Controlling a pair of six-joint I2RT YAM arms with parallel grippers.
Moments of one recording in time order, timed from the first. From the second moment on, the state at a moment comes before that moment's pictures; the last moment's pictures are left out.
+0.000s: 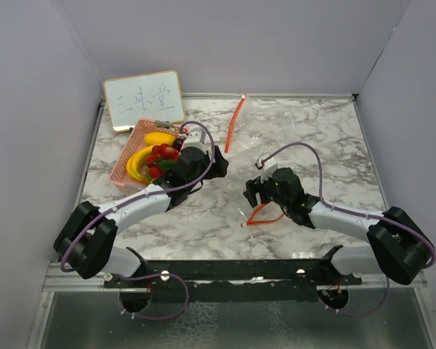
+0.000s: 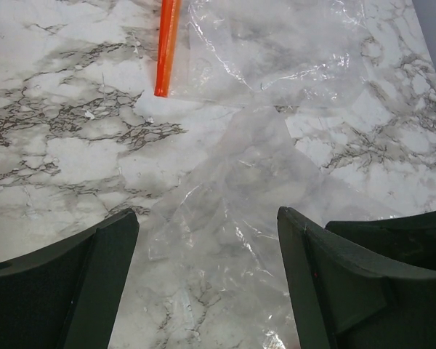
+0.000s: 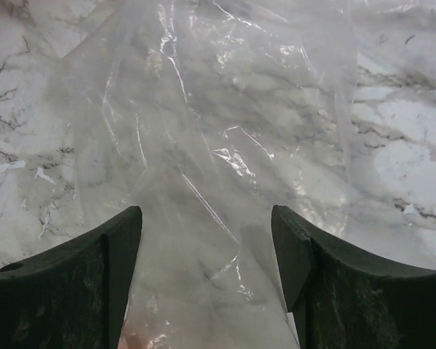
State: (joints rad) left arm -0.68 1.38 0.76 0.21 -0.19 -0.60; right arm 0.69 1.28 0.49 0.33 0.04 0.07
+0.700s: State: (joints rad) left arm -0.67 1.37 0.77 0.18 -0.20 -0.56; right arm 0.68 1.19 0.58 0.26 0.26 0.15
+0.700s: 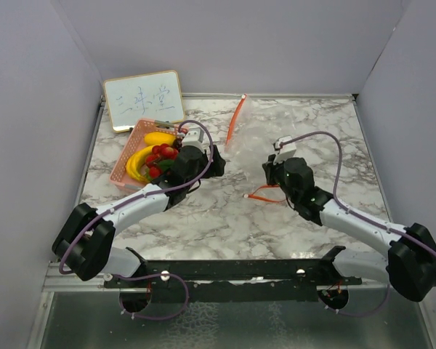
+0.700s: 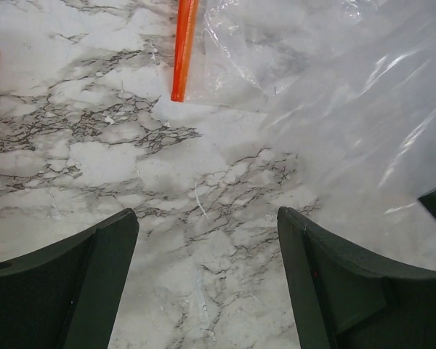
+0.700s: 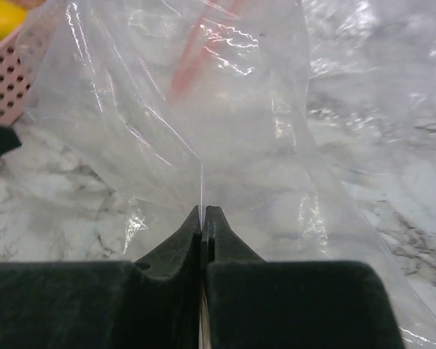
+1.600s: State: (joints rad) left arm -0.63 1.37 0.77 0.17 -0.19 -0.55; right arm 0.17 1.29 0.67 0.24 0.31 0.27
